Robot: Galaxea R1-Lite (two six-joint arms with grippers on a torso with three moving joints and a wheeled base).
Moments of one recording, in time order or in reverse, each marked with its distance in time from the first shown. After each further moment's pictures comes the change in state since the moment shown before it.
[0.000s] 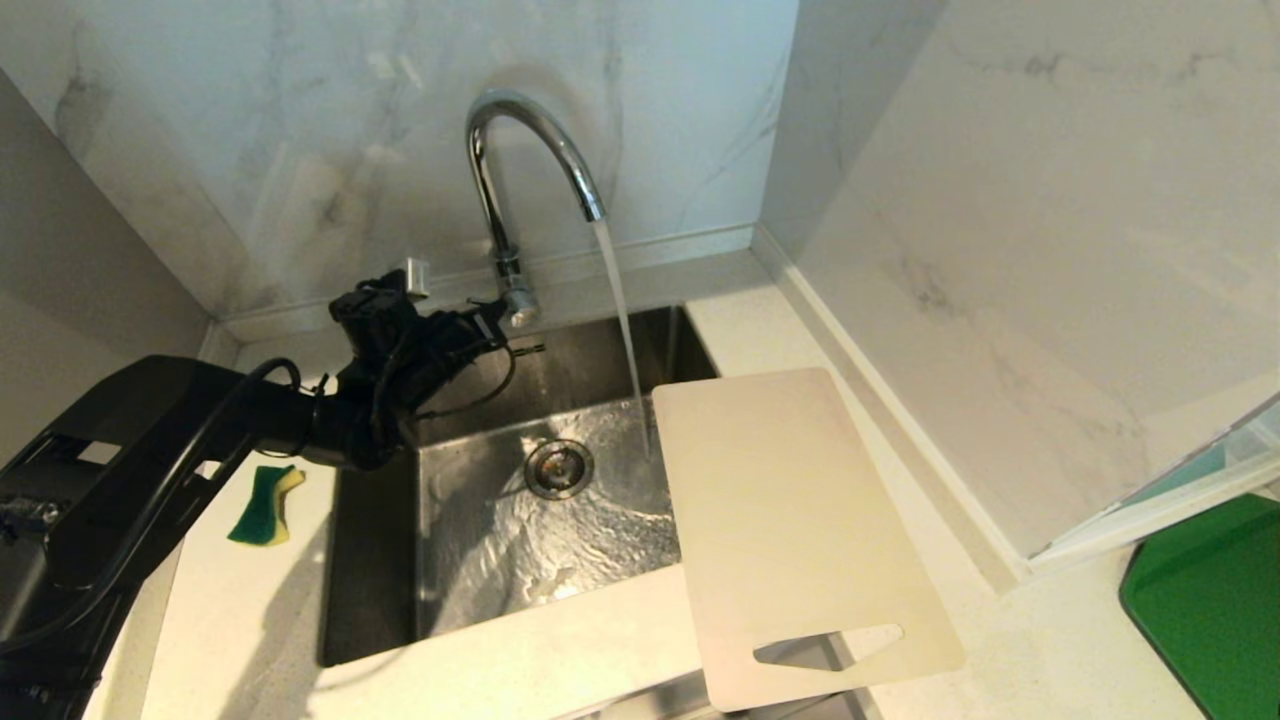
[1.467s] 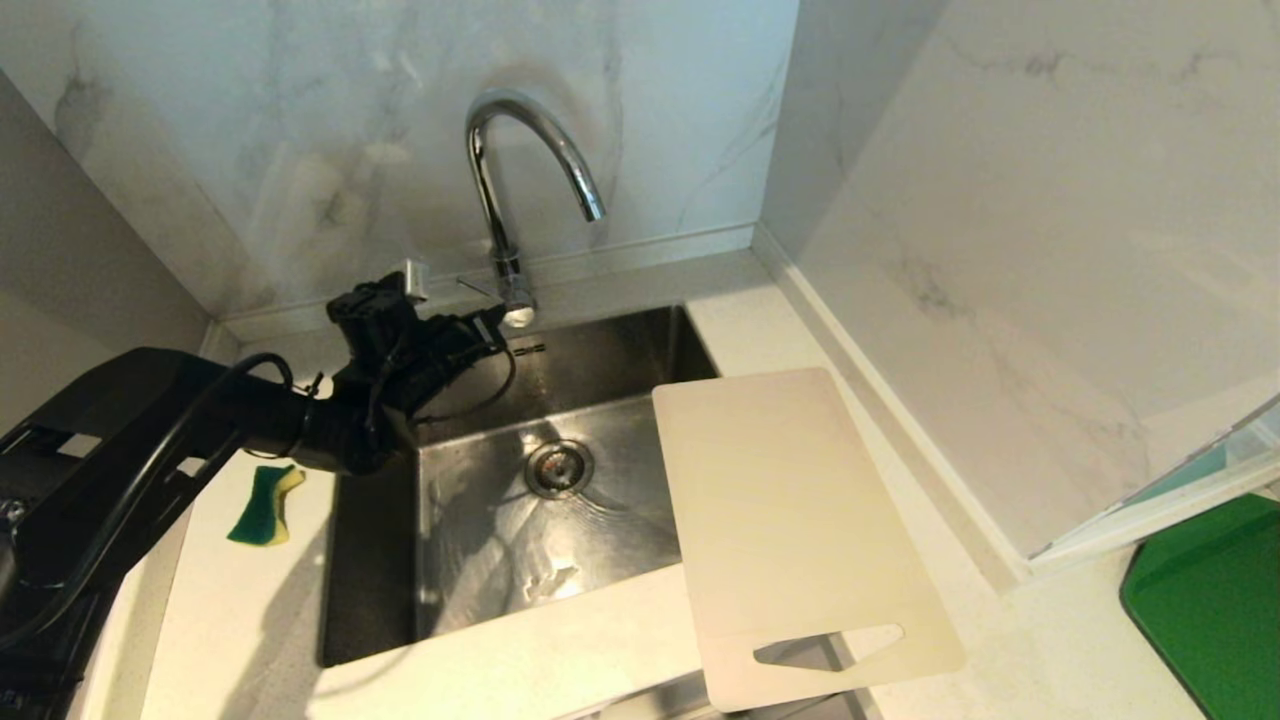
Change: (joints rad) left arm -0.034 -0.064 0.109 -0.015 0.013 -0.001; right arm 0.000 0.000 0.000 0.001 0.000 0.000
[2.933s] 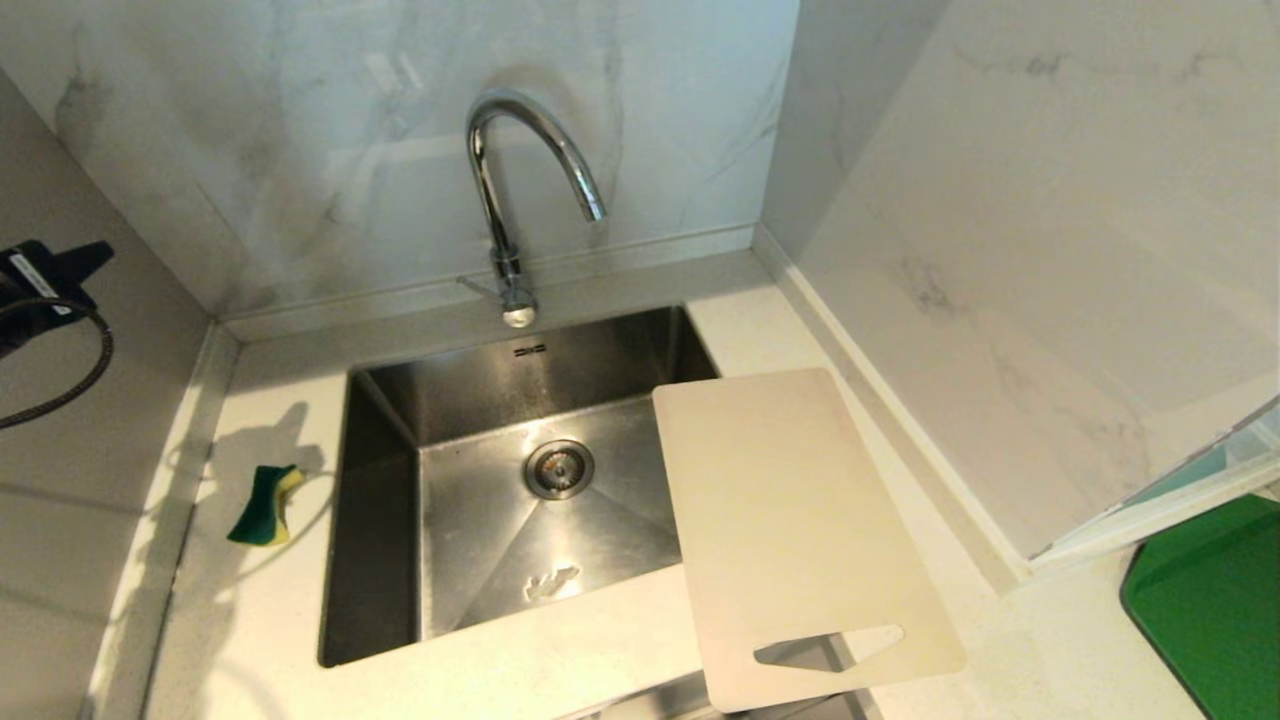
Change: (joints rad) left arm 0.469 -0.969 0.822 0.155 -0.066 0.166; right arm 0.000 0.000 0.000 0.000 -0.002 0.004
